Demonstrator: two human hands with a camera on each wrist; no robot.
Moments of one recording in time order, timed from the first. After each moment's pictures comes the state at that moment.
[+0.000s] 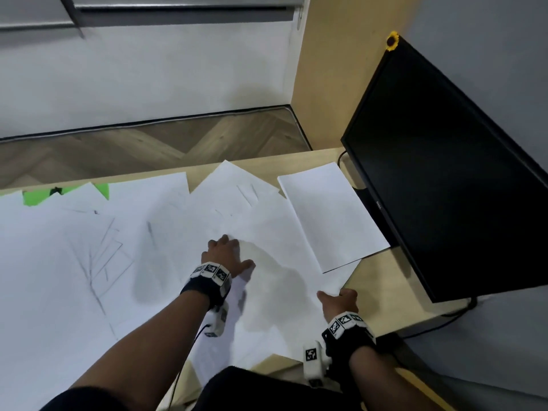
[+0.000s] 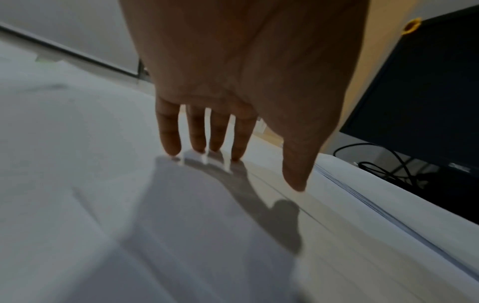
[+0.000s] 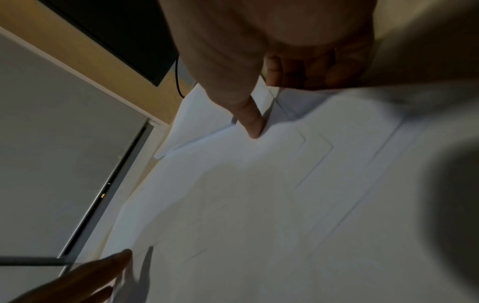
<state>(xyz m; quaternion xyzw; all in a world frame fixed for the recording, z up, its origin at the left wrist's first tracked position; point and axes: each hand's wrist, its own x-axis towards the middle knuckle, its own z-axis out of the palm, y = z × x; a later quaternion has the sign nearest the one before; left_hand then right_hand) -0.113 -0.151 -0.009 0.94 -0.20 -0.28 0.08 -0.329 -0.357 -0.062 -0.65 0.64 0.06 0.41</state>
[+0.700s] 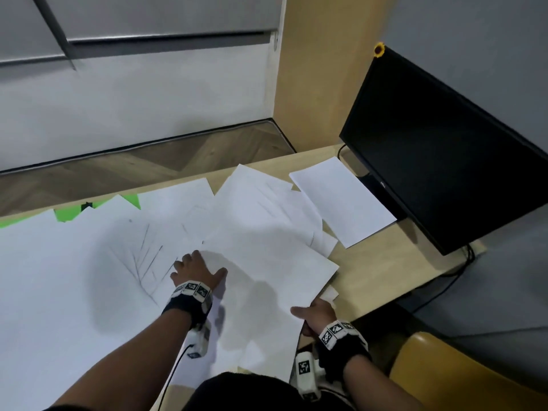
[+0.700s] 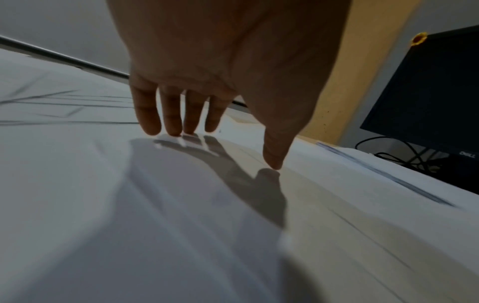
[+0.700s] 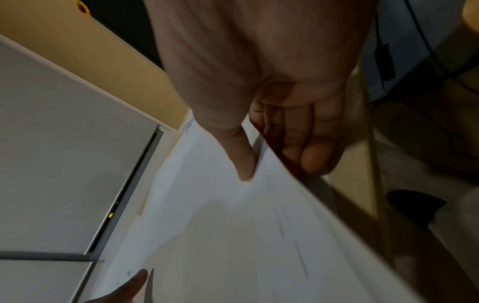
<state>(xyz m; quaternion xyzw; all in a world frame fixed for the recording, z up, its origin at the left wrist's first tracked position) -0.095 0.008 -0.022 0.97 -0.08 -0.23 0.07 -0.330 -0.181 -0.040 -0.59 0.55 0.09 0.58</state>
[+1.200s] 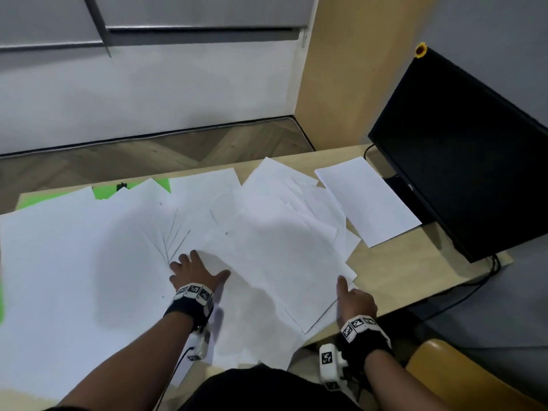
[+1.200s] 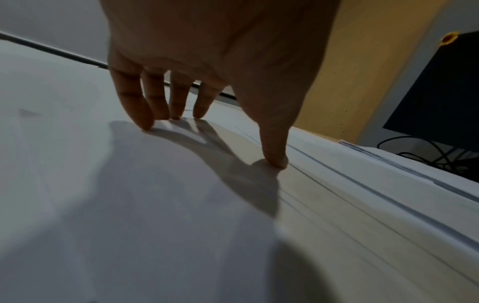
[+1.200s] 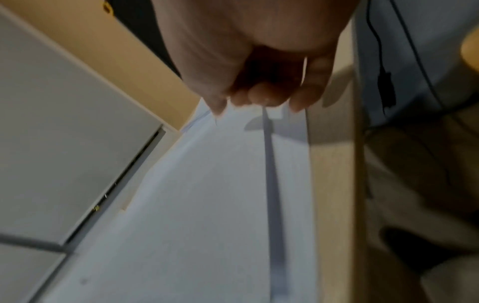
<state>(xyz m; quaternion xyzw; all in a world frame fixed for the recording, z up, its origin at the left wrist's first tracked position) -0.098 0.080 -0.042 0.98 -0.02 -0.19 0.09 -0.328 -0.183 -0.008 -0.70 0.62 0.00 0.34</state>
